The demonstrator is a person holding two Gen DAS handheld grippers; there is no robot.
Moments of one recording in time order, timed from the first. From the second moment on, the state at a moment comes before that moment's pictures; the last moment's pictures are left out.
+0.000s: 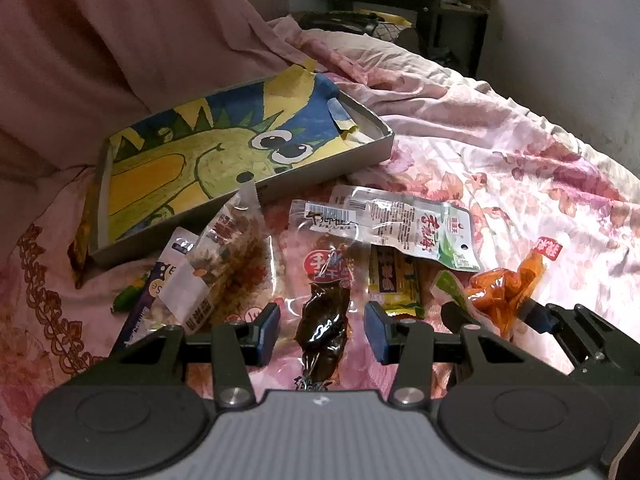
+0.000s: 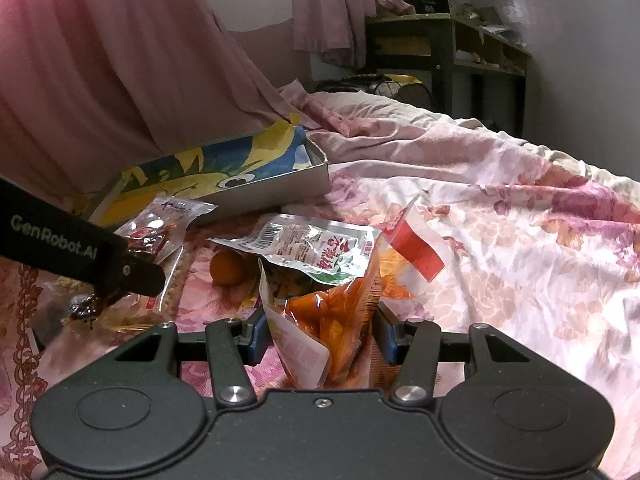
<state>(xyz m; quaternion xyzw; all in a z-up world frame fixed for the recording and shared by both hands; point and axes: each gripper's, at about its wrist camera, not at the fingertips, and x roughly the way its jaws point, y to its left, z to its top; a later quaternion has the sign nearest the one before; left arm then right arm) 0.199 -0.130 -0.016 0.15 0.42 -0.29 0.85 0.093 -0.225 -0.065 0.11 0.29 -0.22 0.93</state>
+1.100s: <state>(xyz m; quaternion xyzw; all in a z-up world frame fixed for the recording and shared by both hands) 0.306 -0.142 0.010 0.04 0.32 -0.19 0.93 0.232 -0.284 -0.026 -0.03 0.17 -0.10 0.98</state>
